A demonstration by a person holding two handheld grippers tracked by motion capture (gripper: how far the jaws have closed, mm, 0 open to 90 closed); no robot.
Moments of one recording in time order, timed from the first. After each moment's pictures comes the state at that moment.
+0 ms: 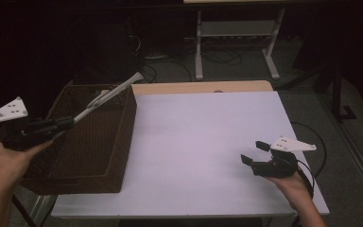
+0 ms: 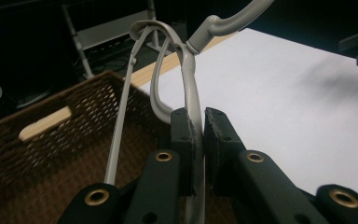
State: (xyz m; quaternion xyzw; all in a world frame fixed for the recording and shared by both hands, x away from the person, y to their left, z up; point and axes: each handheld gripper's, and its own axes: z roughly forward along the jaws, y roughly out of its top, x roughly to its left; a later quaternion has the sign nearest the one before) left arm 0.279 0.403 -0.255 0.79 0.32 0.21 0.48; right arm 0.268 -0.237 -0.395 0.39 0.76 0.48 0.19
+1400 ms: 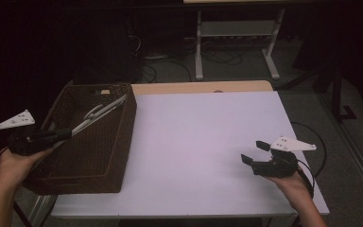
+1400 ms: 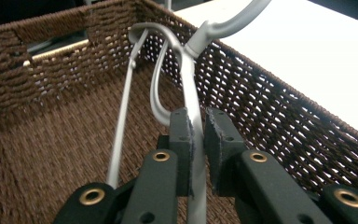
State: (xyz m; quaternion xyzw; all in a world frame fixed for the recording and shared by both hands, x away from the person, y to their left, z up) left arm 0.304 0.438 -0.314 0.78 0.38 0.18 0.45; right arm 0.268 -0.237 -0.394 0.39 0.76 0.48 0.19
